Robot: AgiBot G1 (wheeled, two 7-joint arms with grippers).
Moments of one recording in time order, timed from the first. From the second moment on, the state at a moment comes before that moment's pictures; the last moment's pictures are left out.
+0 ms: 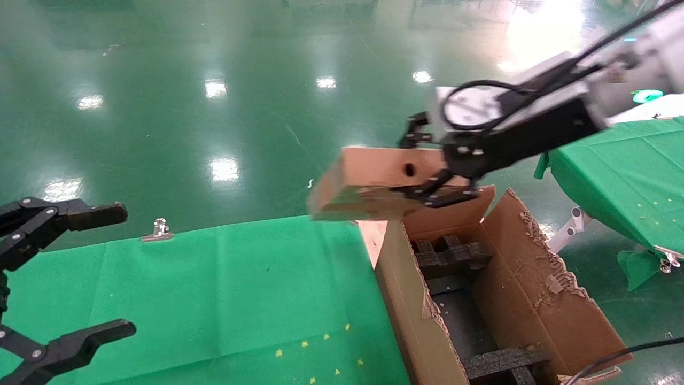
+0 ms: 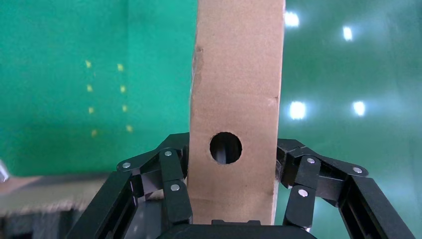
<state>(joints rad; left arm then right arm) -1.09 0.58 0.35 -1.26 0.67 1.46 -0.15 2.12 -0.68 -1.16 0.90 -1.30 -1.58 -0.02</state>
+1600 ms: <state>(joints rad) -1.09 0.58 0.35 -1.26 0.67 1.46 -0.15 1.89 -0.20 -1.37 0.98 -1.18 -1.27 0.37</state>
